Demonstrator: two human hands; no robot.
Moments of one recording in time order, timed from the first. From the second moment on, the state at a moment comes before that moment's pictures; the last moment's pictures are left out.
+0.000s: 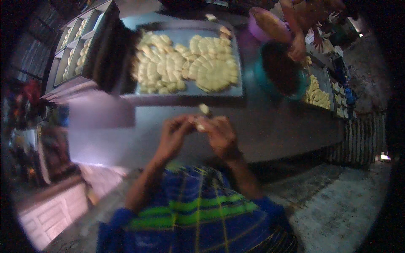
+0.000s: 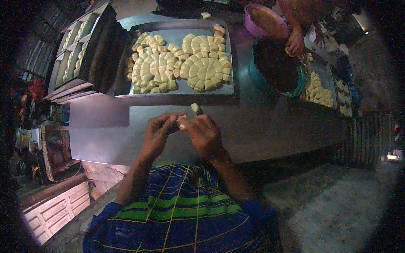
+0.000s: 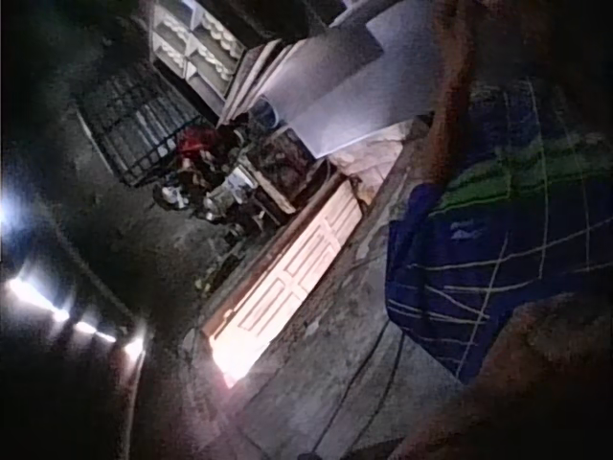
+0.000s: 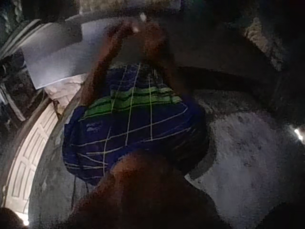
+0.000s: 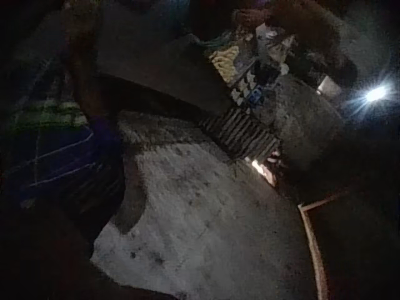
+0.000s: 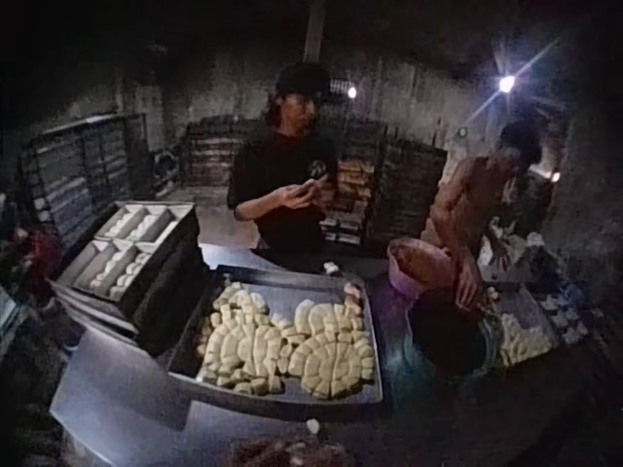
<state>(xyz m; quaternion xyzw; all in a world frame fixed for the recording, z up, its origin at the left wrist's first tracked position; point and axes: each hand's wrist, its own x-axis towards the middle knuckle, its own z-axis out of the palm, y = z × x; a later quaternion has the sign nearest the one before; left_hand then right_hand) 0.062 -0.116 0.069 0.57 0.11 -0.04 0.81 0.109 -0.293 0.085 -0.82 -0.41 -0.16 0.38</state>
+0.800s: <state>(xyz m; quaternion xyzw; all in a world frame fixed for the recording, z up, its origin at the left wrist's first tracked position) 0.041 -0.110 0.032 0.46 0.09 -0.05 0.88 0.117 -0.299 0.048 -0.67 -0.04 0.36 0.65</state>
